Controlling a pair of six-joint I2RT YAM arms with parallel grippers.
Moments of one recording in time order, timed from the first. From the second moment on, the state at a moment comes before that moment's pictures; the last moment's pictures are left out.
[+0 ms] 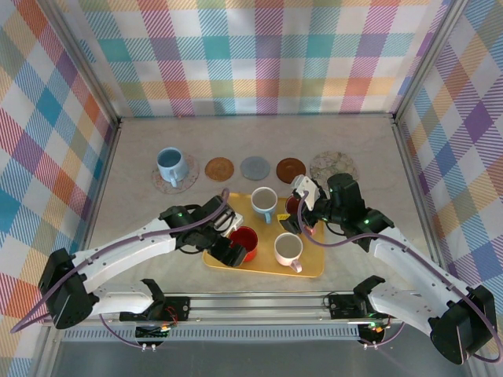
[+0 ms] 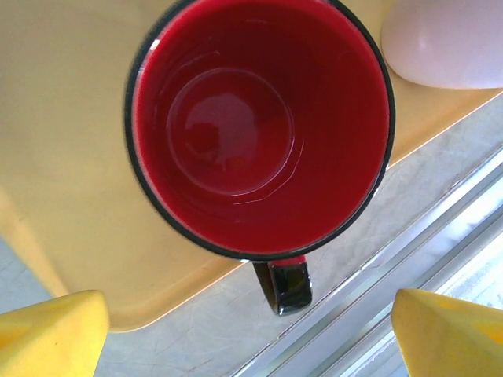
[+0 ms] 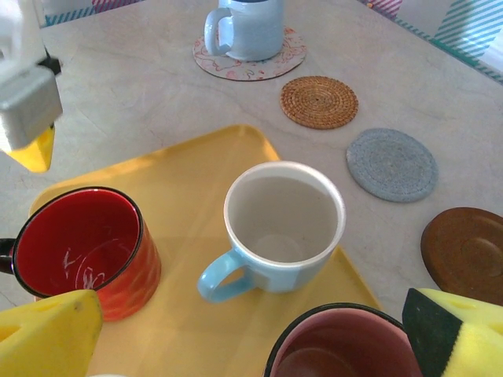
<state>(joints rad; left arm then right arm) -0.90 1.22 0.90 -0.91 0.13 -0.31 0.56 0.97 0.71 -0.29 -0.40 -0.27</state>
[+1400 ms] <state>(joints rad) -0.92 1.46 0.89 -0.81 0.01 -0.35 0.56 1.02 0.71 -0.23 -0.40 -0.26</state>
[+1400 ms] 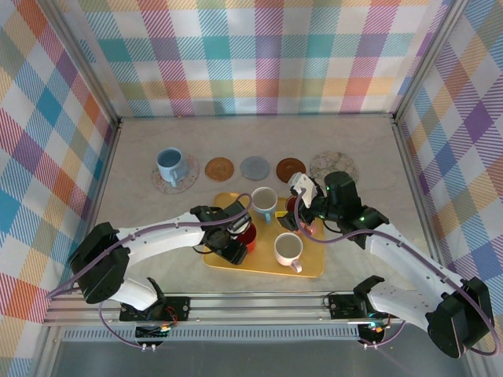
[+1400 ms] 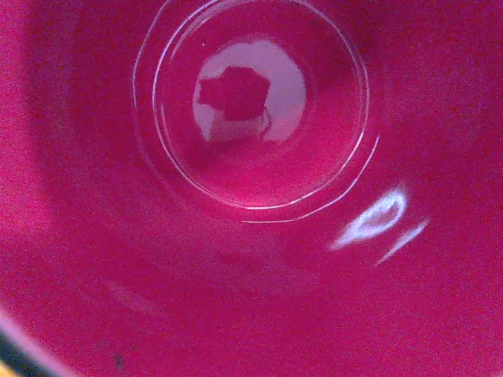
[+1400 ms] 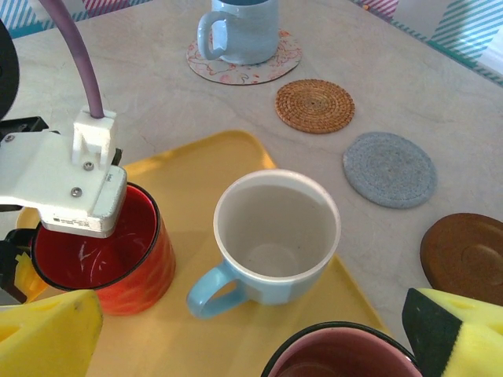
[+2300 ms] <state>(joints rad) -0.92 1.46 0.89 -0.79 0.02 -0.35 0.56 1.05 0.71 -0.23 -0.42 -0.27</state>
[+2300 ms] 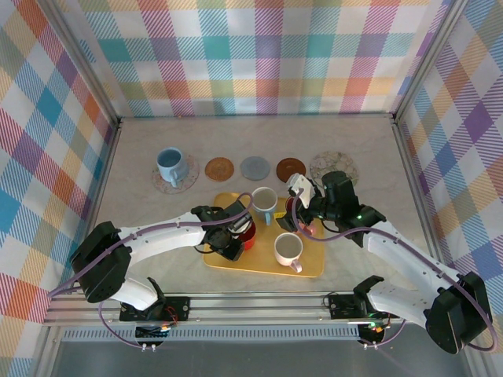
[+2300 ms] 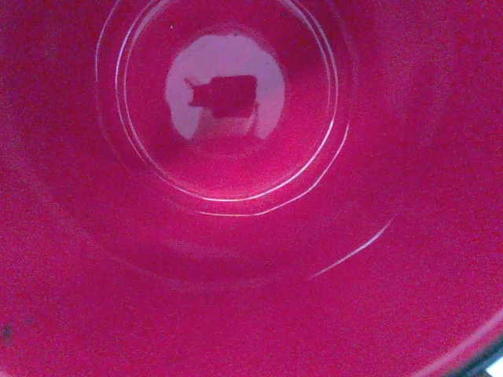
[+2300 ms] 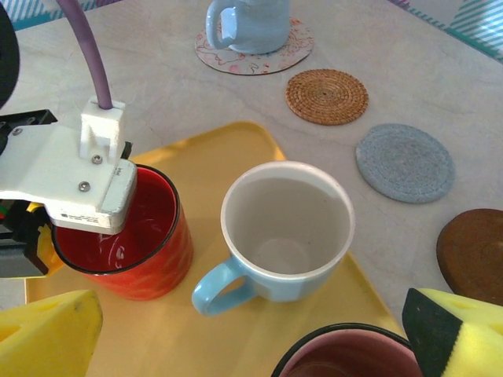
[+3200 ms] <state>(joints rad) -0.92 1.45 0.89 -0.79 -0.05 -0.36 0.56 1.05 0.71 -0.23 -0.50 -0.29</state>
